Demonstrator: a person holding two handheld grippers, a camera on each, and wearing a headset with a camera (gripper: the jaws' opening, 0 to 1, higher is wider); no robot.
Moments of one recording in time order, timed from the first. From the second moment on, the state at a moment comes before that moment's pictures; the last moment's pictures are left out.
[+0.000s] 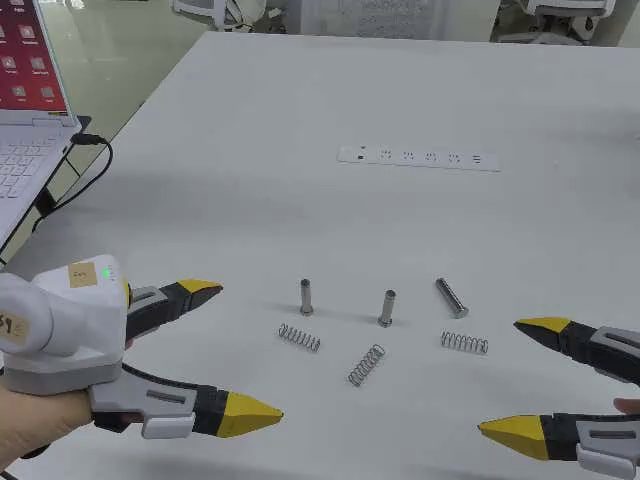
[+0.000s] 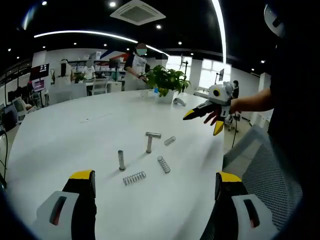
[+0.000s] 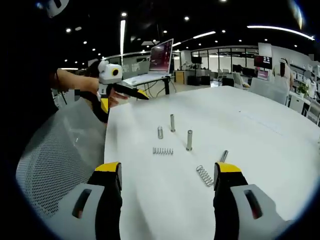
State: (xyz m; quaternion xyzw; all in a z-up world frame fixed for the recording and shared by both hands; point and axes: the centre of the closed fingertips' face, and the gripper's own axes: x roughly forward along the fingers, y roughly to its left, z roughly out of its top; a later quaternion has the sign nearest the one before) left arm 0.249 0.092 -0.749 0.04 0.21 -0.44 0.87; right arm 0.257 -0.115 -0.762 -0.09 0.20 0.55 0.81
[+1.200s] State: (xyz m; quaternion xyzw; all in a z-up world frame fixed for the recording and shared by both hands) left arm 0.247 0.092 -0.753 0.04 0.22 -0.43 0.87; right arm 0.254 -0.115 -0.765 -0.09 0.21 0.55 0.80
